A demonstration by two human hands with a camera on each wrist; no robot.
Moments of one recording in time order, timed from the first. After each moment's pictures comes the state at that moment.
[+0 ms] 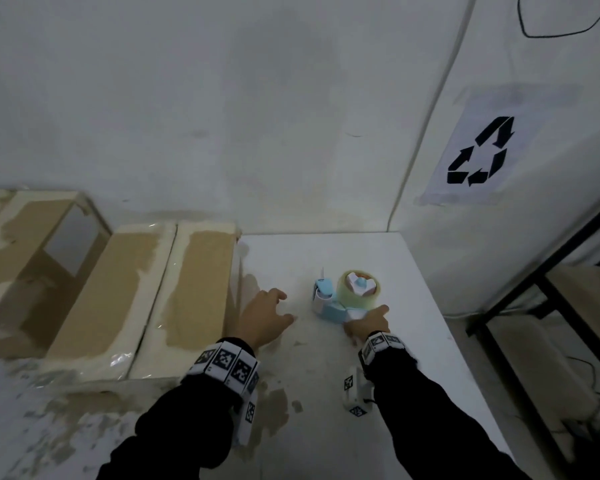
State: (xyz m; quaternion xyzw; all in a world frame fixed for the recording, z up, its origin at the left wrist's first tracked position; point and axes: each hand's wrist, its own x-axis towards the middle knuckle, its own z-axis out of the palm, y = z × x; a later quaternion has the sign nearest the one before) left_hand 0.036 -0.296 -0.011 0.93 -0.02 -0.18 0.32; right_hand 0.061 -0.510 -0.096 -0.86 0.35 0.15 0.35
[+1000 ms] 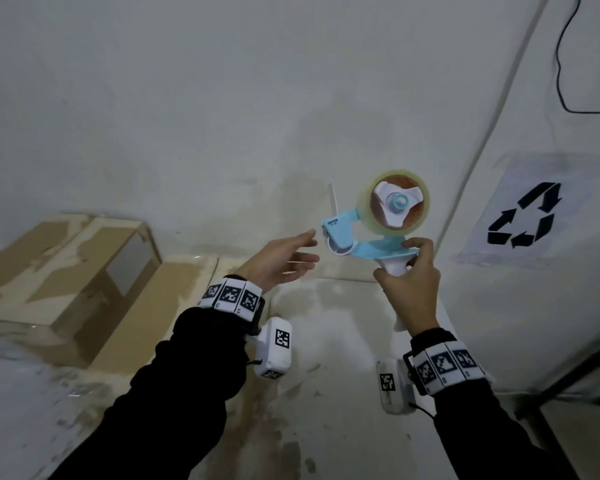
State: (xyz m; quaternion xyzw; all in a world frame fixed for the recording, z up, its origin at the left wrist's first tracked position) left_hand 0.110 -0.272 0.114 0.66 0.09 -0.15 0.73; right_hand 0.090 -0.489 0.086 -0.82 0.03 -0.23 0.53
